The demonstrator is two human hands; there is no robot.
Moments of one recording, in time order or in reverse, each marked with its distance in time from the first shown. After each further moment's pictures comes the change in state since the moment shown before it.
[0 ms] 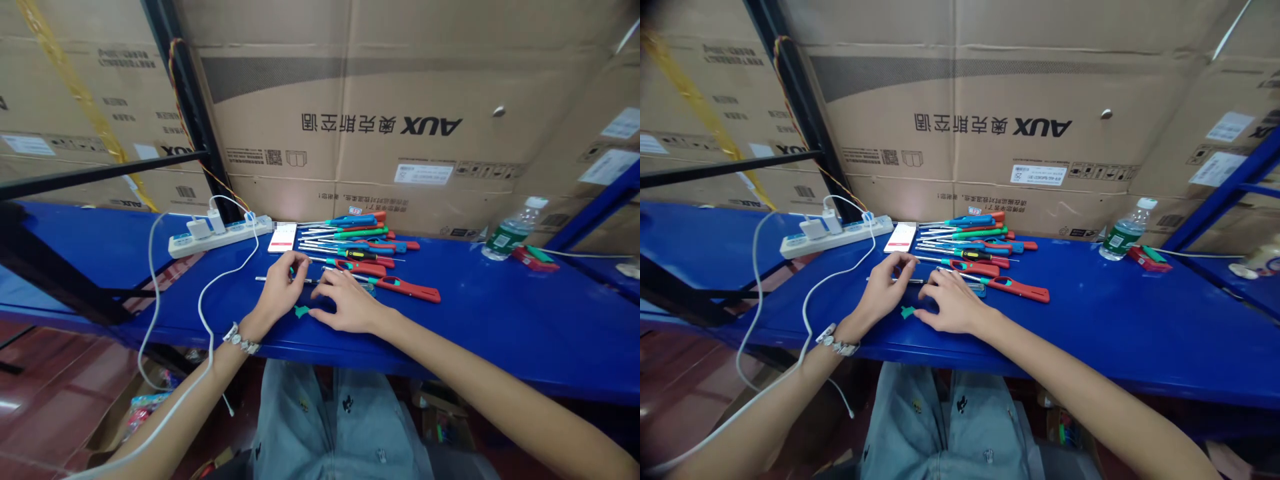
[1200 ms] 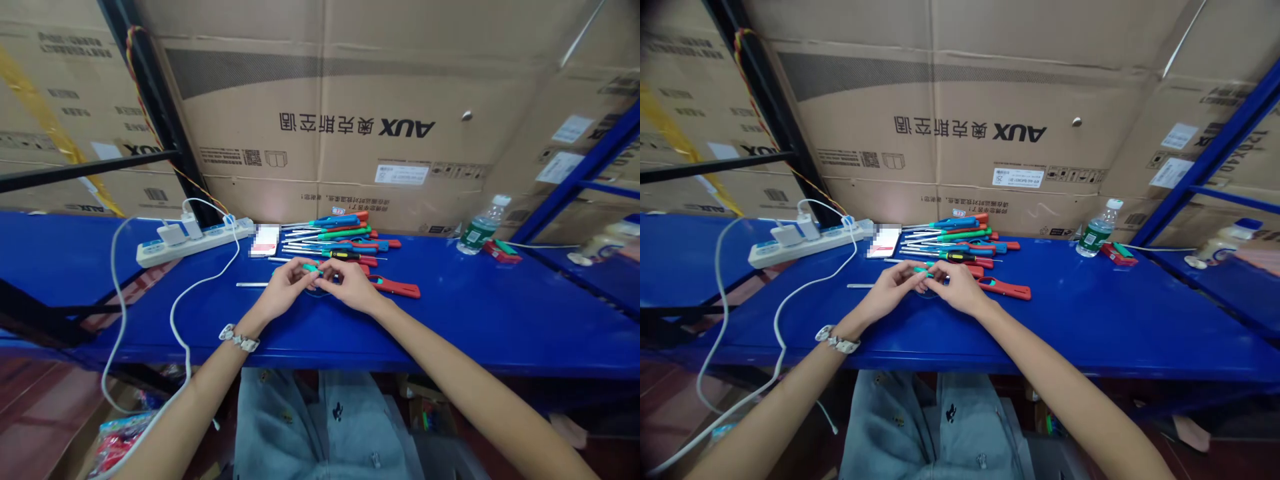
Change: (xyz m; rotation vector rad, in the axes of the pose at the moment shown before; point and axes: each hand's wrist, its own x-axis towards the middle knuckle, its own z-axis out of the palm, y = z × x) left_hand 0.014 -0.009 0.030 -0.612 -0.331 -0.206; right_hand -0.002 0.040 -0.010 0.512 0.256 0.241
